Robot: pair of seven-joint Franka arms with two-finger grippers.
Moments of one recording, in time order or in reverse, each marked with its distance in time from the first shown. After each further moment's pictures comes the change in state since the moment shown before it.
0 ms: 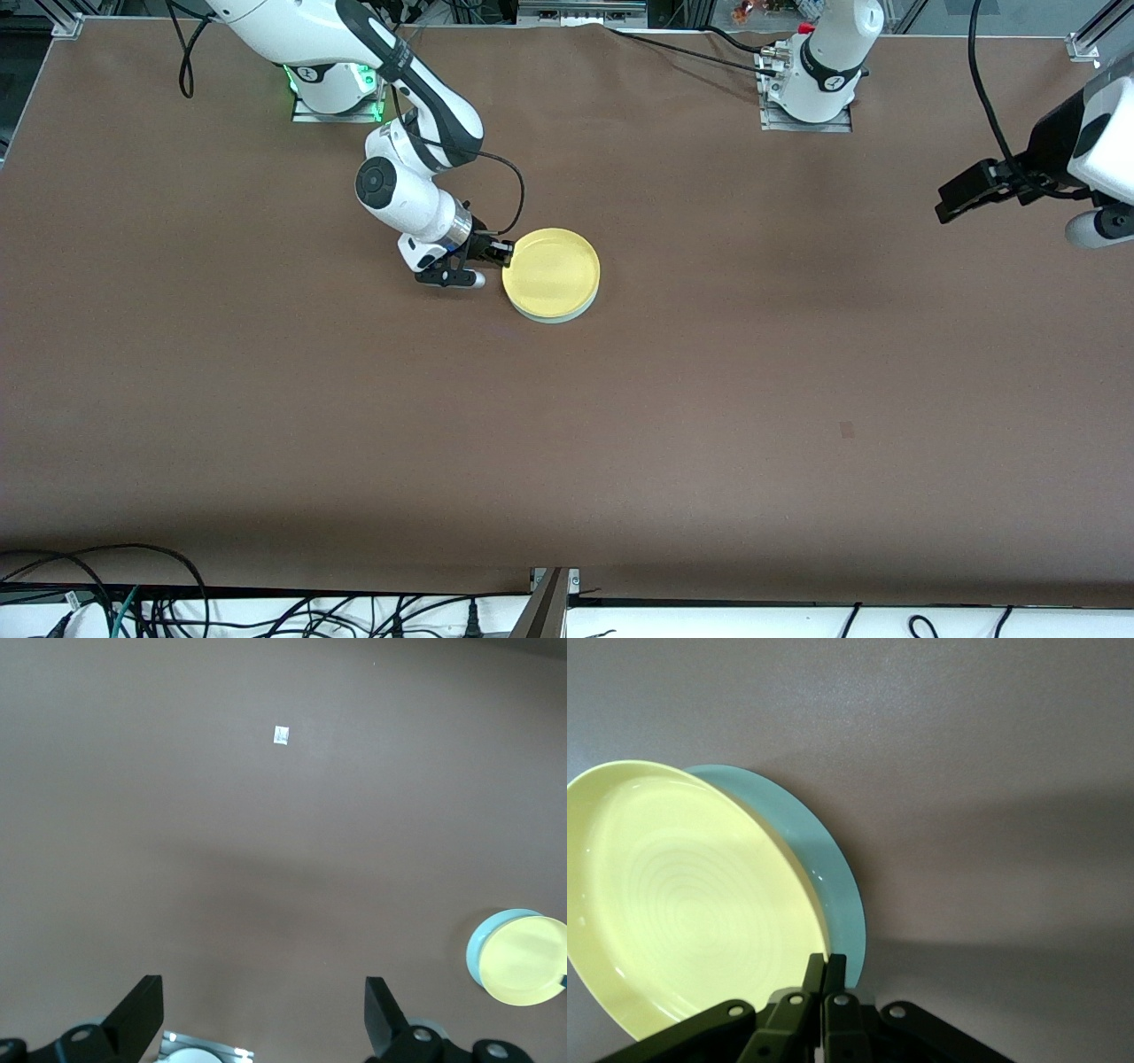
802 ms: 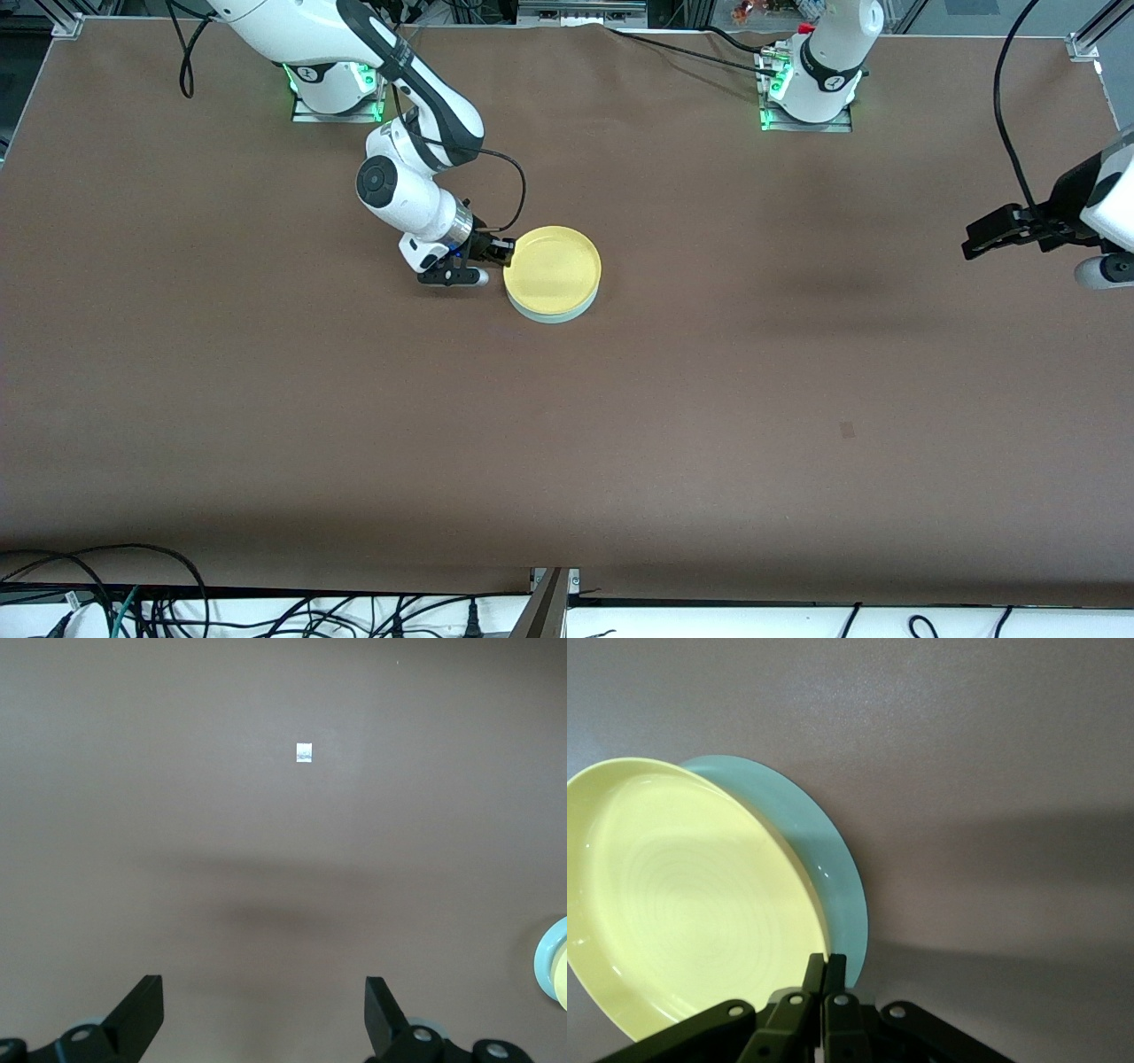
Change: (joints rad) left arm 0.122 -0.078 -0.005 -0.272 0.000 0.220 0.213; right arm 0.002 -0.002 0.000 -0.002 0.000 0.002 -0.063
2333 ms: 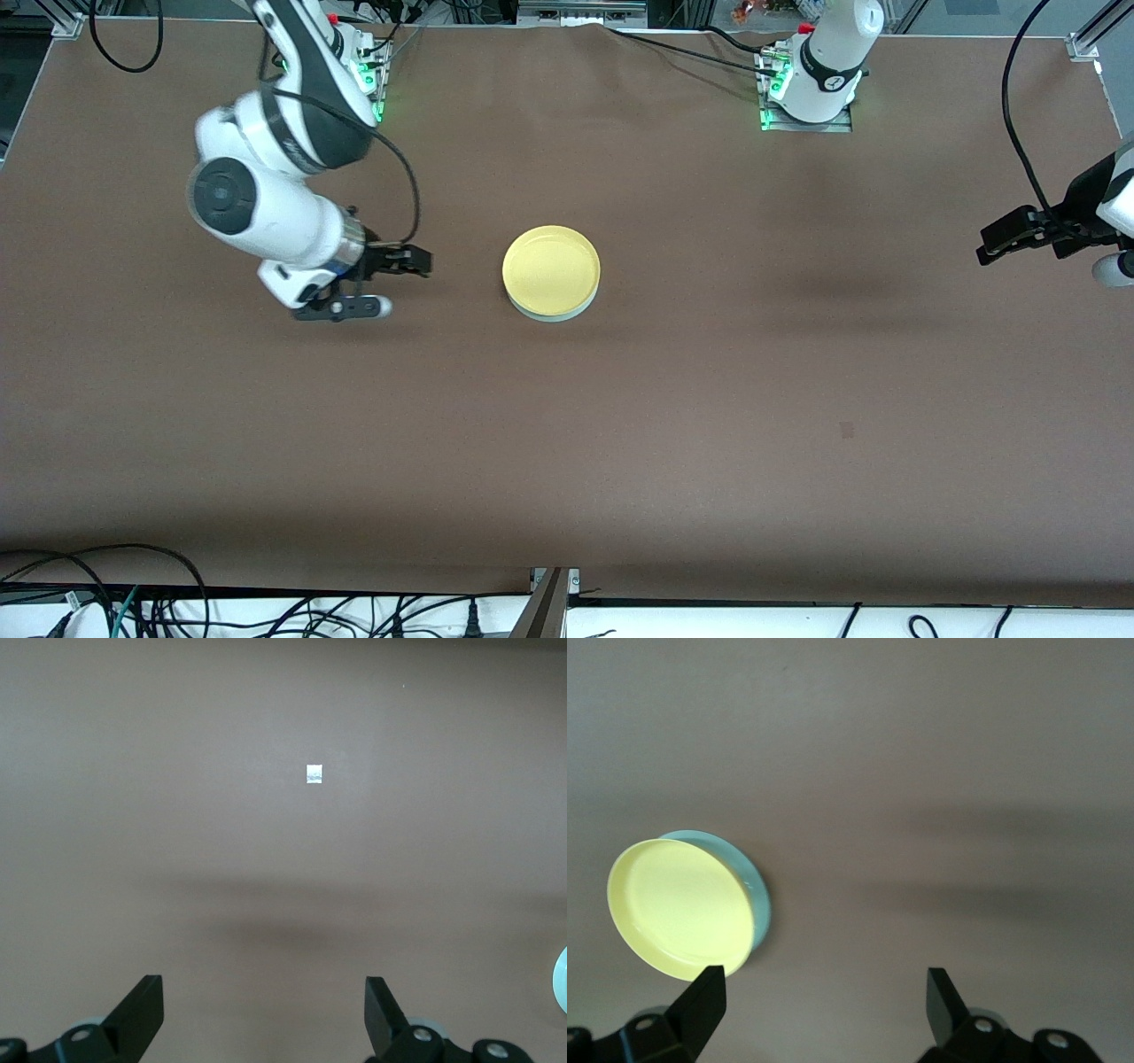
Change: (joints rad) left arm -0.145 -0.024 0.183 -0.035 -0.009 0.069 0.058; right arm -0.013 -0.193 -0.294 0.527 -0.292 -0.941 -0.073
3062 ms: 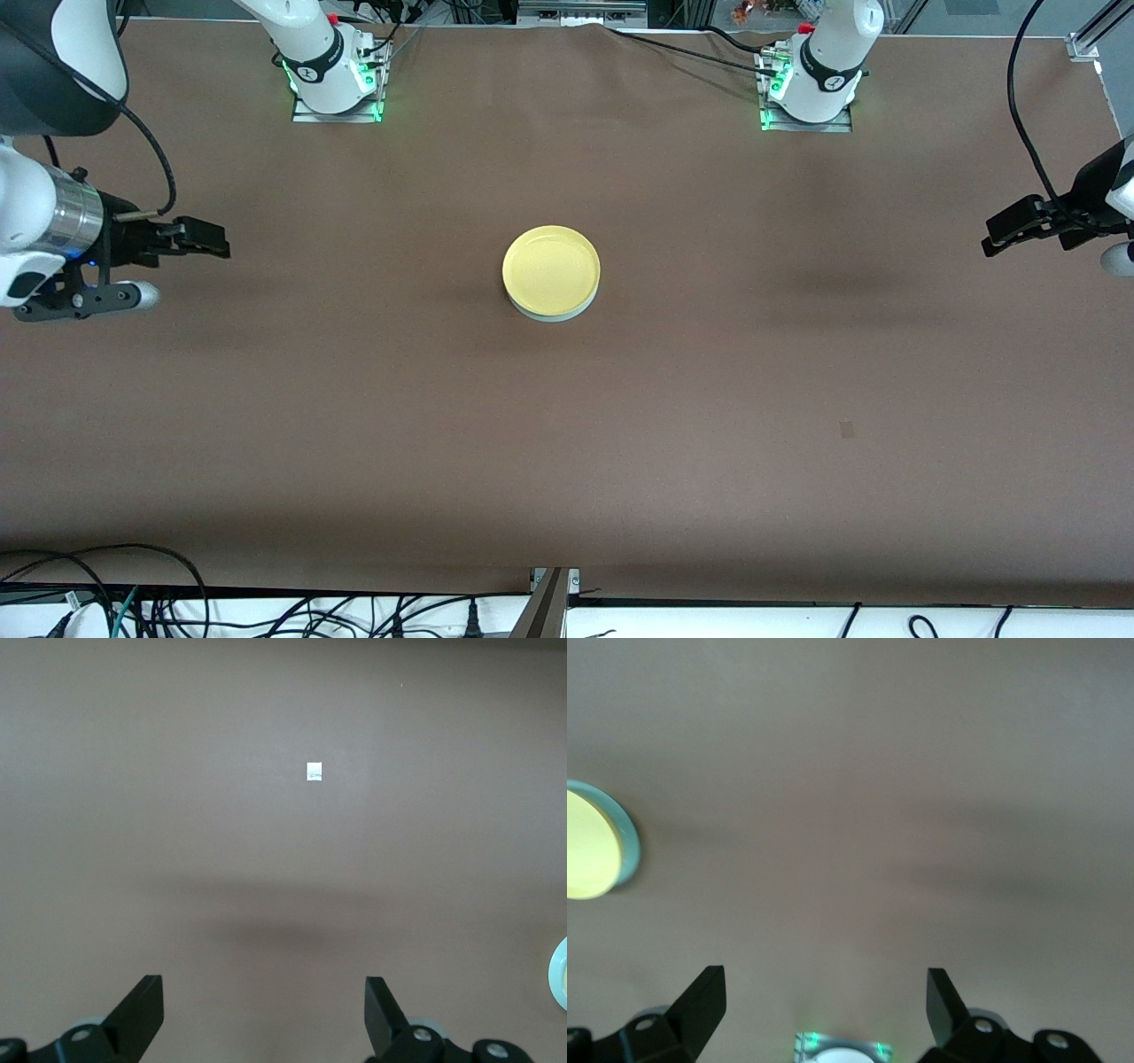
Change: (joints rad) left arm -0.010 -0.010 0.009 0.017 0.000 -0.027 0.001; right arm -0.036 0.004 -0.261 0.363 -0.096 -0.469 -0.344
